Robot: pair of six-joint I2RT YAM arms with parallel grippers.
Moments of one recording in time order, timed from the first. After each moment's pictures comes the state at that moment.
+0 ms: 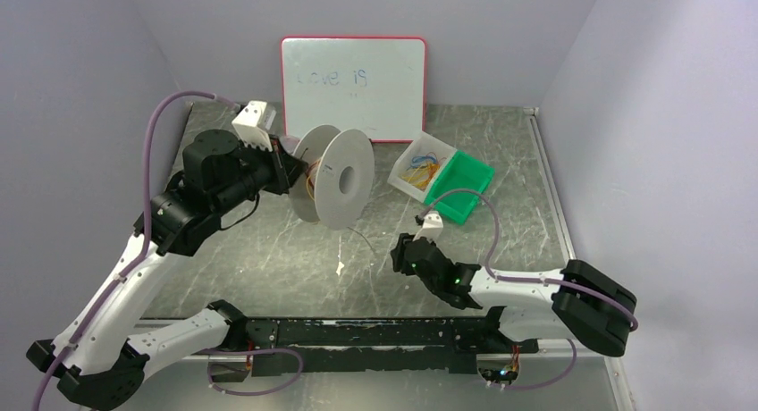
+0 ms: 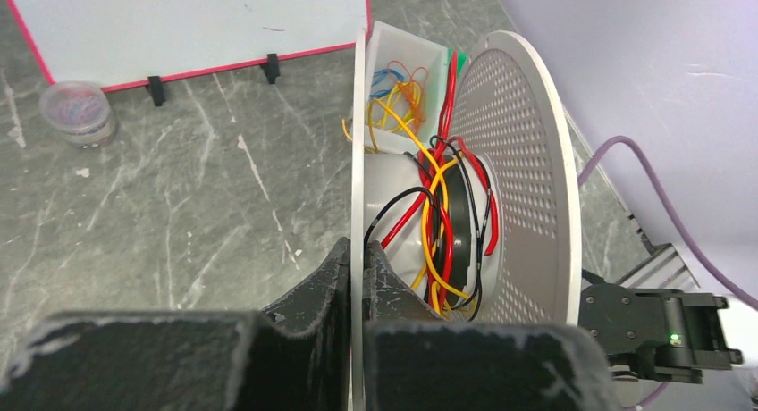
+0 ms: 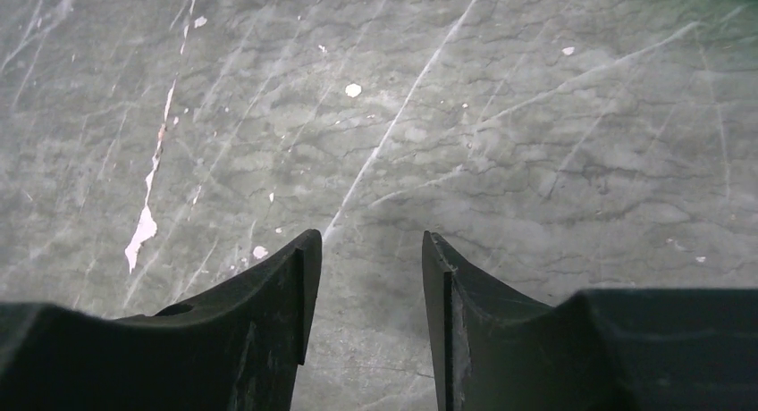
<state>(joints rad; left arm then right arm) -0.60 0.96 1.30 -0.61 0.00 -0.39 1.03 1.19 0.30 0.26 0.51 0.70</state>
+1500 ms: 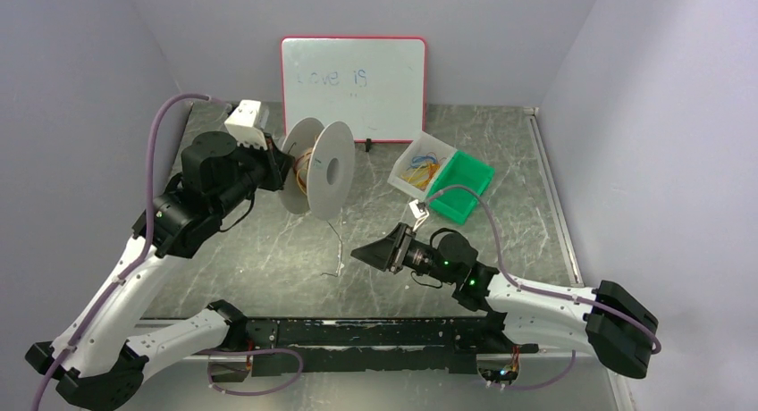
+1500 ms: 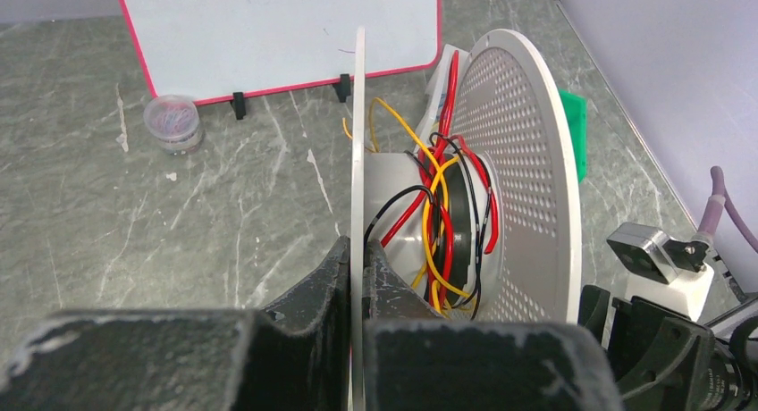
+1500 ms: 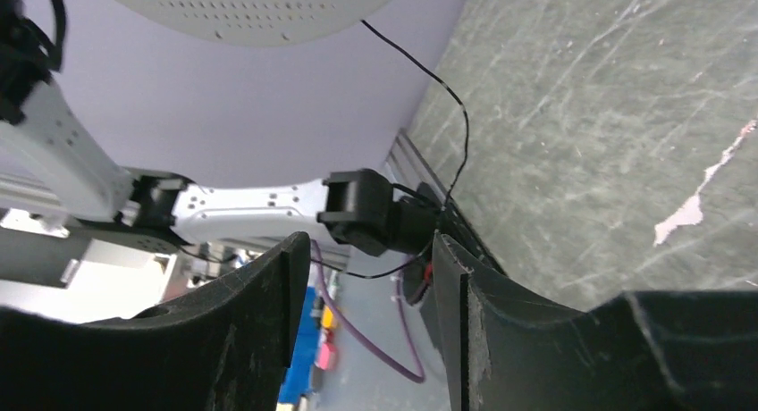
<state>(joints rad) -0.60 0.95 1.29 -0.62 -0.16 -0.32 1.00 0.98 0.30 0.67 -0.16 1.08</state>
